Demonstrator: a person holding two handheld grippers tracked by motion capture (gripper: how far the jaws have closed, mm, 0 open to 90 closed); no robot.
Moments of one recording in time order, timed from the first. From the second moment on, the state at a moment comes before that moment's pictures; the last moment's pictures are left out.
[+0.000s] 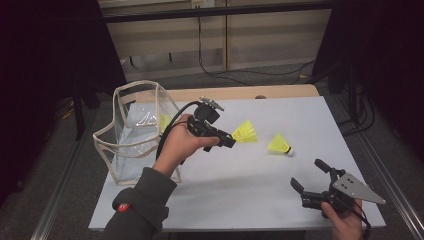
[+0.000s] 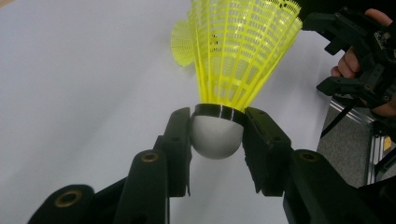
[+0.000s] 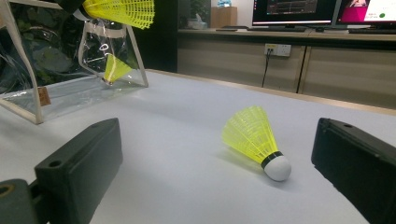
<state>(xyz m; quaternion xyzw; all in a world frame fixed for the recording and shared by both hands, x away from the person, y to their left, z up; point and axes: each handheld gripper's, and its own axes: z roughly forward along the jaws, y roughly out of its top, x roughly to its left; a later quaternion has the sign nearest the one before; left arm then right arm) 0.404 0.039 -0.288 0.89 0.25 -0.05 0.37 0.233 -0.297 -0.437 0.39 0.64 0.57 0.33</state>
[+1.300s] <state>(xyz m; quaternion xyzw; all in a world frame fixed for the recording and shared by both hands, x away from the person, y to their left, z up) 0.409 0.059 -0.263 0.88 0.29 -0.03 0.37 0.233 -0.296 -0.437 0.39 0.64 0.57 0.33</state>
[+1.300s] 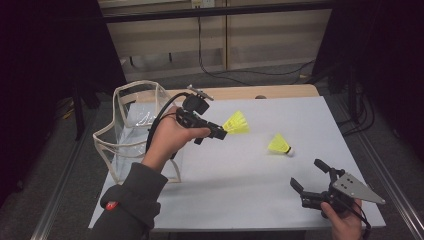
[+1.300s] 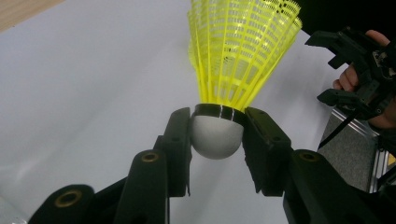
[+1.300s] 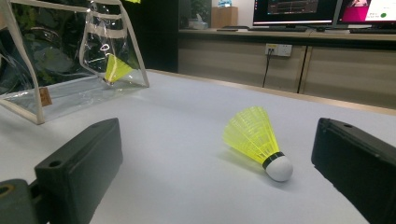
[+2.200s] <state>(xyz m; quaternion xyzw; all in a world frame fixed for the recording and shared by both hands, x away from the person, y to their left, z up) 0.414 0.077 -0.245 0.88 0.30 -0.02 0.36 0.233 -0.298 -0.437 0.39 0.64 0.57 0.33</state>
